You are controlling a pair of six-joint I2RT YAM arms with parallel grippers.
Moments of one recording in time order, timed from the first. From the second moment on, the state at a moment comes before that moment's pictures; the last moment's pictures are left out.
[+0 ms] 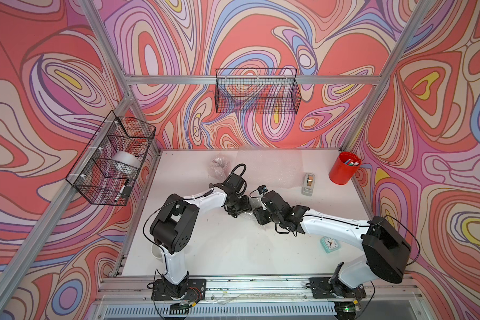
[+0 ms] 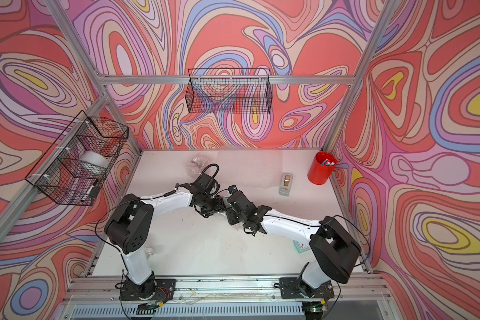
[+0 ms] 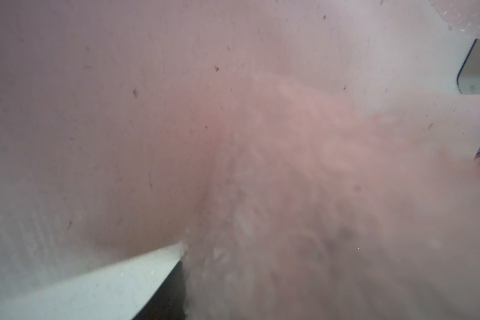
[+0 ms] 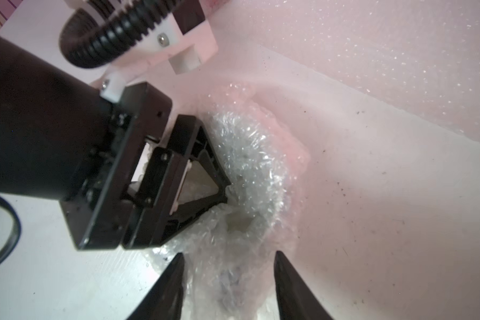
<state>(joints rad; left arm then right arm) -0.56 1.86 1.18 -0.51 0.33 -0.75 0.84 1.53 0.91 -0.20 0.15 0.36</state>
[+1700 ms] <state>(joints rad) -0.56 1.88 1.22 -0.55 0.31 -0.71 0.72 1.48 0.81 -0.27 -0.13 0.39</state>
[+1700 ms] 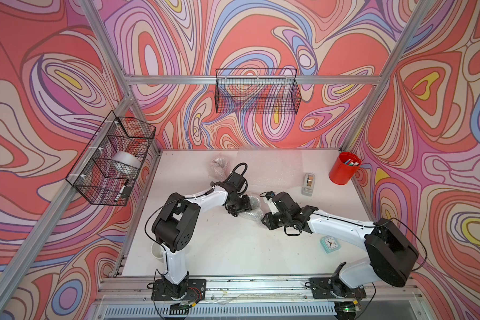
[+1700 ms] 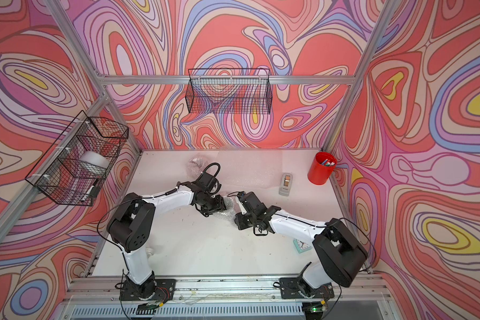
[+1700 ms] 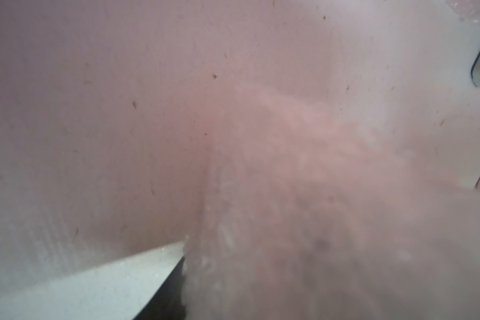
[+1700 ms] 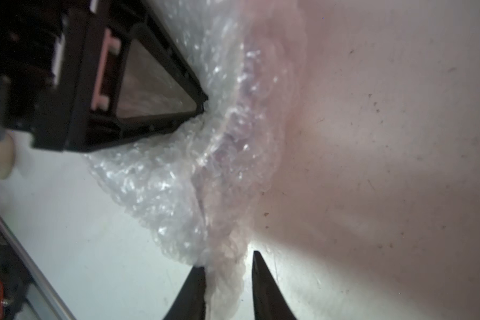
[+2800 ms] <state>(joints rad) -0.53 1.90 1.27 -0.62 0.31 -0.70 -0.06 1.49 0.89 -0.25 -0.24 0.52</state>
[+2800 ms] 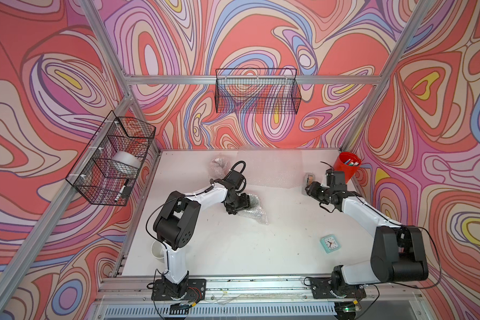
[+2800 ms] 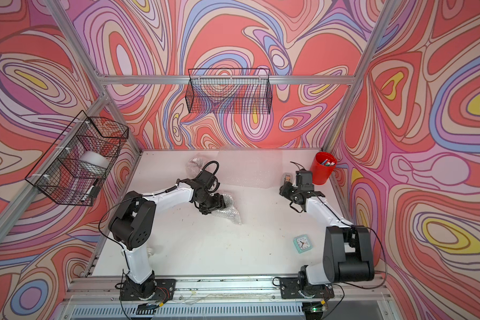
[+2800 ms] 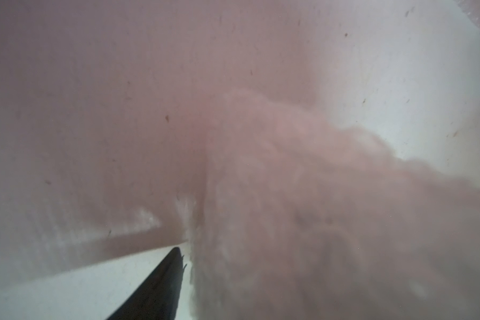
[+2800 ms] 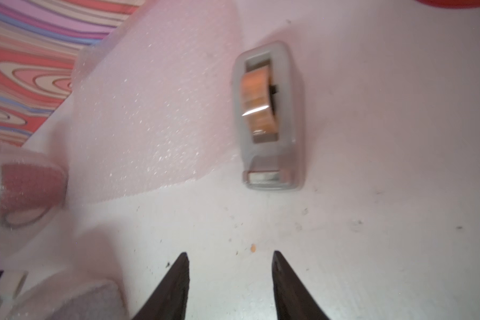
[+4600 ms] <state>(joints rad) -0.51 1.93 1.31 -0.65 0.36 -0.67 -0.29 1.91 1.09 -0.07 -0.94 0.58</state>
